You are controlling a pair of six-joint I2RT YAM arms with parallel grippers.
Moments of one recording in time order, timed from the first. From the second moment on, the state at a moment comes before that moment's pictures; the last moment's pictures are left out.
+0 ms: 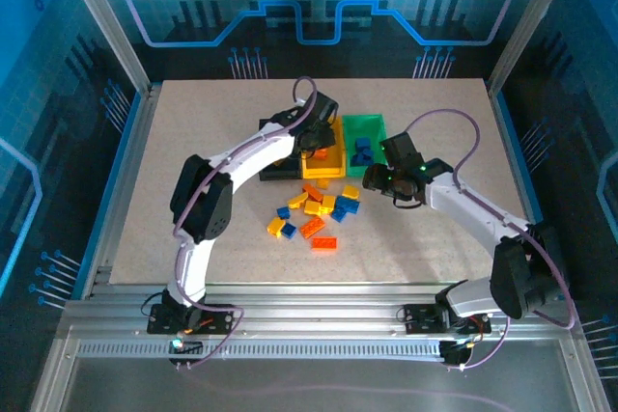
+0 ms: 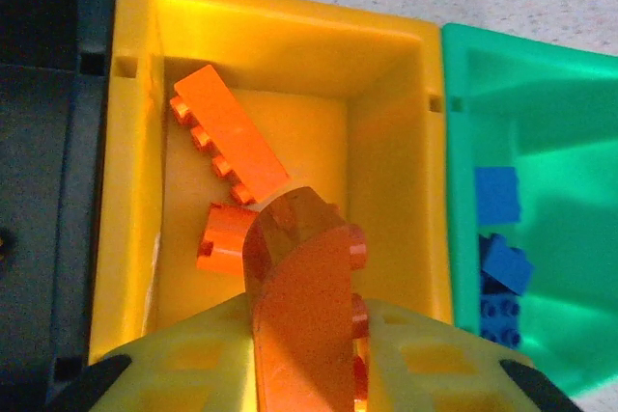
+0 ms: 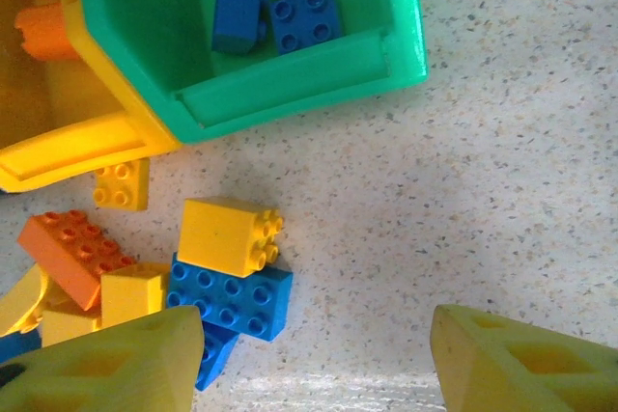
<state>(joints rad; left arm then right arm) -0.58 2.12 1.81 -0.63 -0.16 -0.75 0.43 1.39 0.97 -0.62 0.05 0.68</state>
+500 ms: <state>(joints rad) -0.62 1.92 1.64 -0.57 -0.11 -0.76 0.59 1.35 0.91 -0.62 -0.05 0.61</state>
